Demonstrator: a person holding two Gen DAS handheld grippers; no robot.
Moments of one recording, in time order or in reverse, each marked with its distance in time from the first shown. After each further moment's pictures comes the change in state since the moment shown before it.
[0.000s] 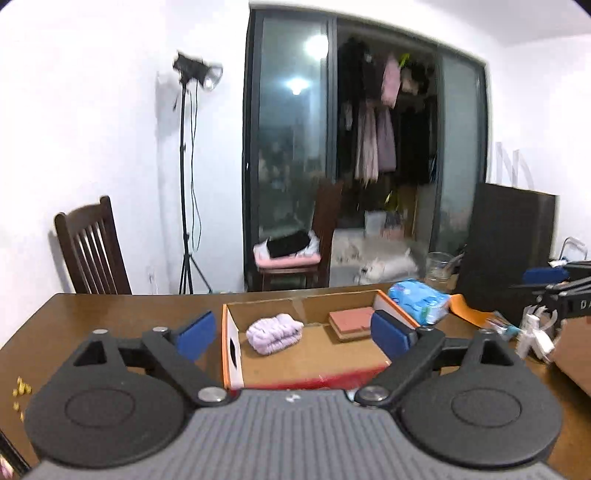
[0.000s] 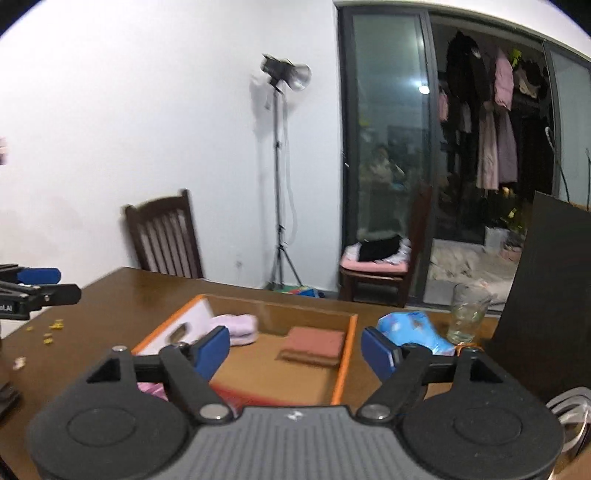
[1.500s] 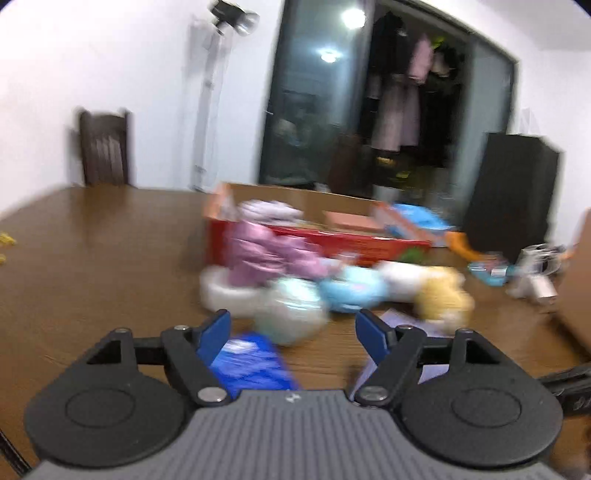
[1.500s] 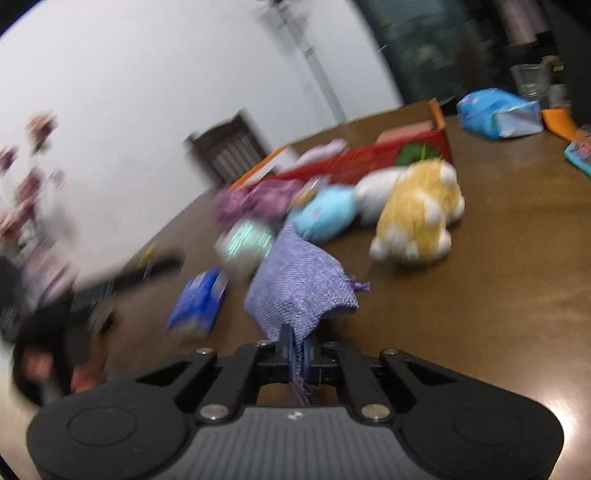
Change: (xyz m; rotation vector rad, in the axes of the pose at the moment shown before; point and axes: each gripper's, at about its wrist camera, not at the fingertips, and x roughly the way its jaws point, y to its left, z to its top) left arm -0.001 -0.023 -0.145 -0.175 0.143 -0.034; right arm 0.000 0.030 -0.207 0.288 0.288 0.355
